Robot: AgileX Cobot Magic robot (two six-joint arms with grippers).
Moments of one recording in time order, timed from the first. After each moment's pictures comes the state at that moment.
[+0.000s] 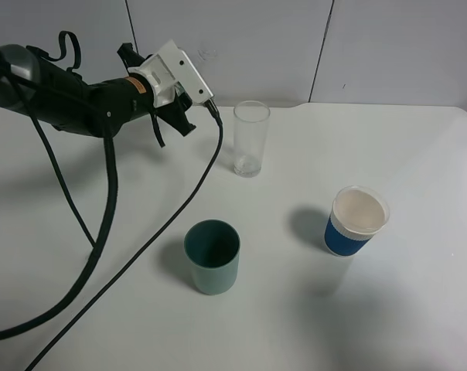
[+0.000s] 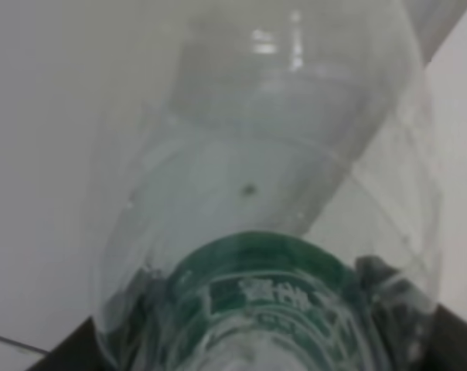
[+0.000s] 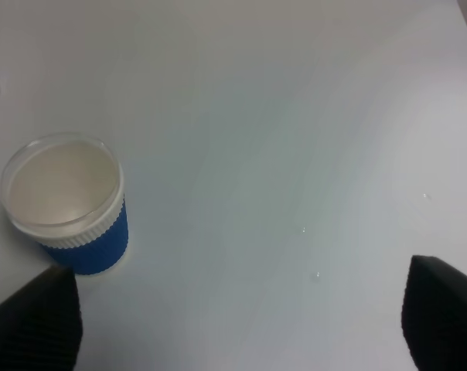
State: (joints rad) left arm -0.44 2.00 -1.03 -0.16 -0.64 0.85; right arm -0.07 0.01 -0.49 0.07 1.07 -0.17
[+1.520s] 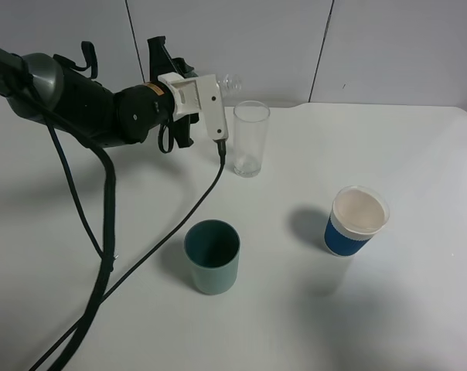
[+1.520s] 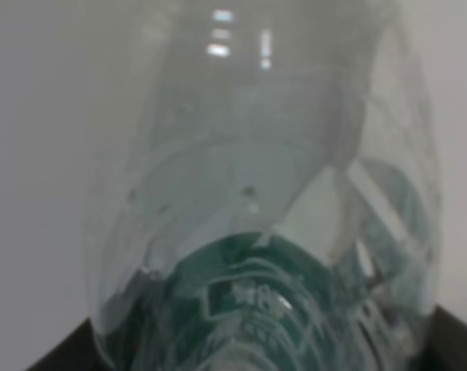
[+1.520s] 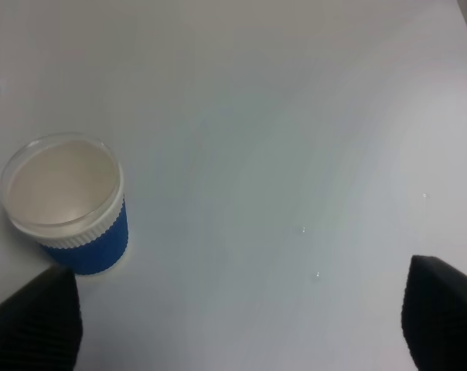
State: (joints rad) left arm -0.56 2.00 -1.03 -0.50 -0.69 1.59; right arm -0.07 0.01 -0.49 0.07 1.07 -0.17
